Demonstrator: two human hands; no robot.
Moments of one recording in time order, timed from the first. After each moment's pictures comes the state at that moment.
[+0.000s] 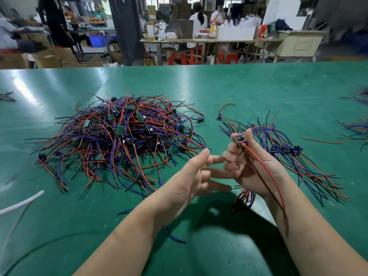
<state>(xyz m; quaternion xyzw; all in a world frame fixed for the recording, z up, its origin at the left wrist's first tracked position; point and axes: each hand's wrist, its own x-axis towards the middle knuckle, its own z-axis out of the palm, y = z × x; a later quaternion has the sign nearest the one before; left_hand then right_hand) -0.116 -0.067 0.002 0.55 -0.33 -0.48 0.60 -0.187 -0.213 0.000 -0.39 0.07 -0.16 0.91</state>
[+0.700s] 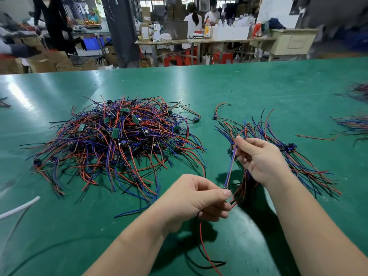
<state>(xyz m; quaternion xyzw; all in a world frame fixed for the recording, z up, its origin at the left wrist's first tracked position) -0.131 -0.063 -0.010 0.60 -0.27 -0.51 0.56 -0.190 -0.248 -0.012 -0.48 0.31 -0.32 0.75</state>
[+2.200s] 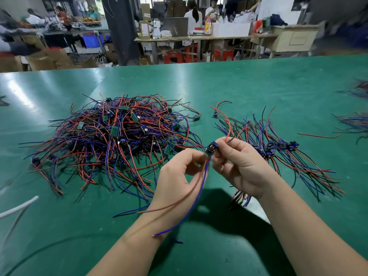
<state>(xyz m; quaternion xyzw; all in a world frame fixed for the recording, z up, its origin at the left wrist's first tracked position) -0.114 -0.067 -0.022 0.68 -0.44 0.00 0.58 -0.184 -0.204 -0.004 -0.44 0.09 -0.18 0.87</state>
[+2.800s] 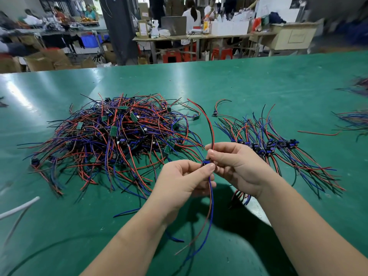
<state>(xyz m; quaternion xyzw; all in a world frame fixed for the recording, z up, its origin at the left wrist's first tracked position) -0.121 -0.068 -0.009 0.59 -0.20 -0.37 0.69 -0.183 -0.205 -0.009 -0.51 0.17 -0.15 0.83</state>
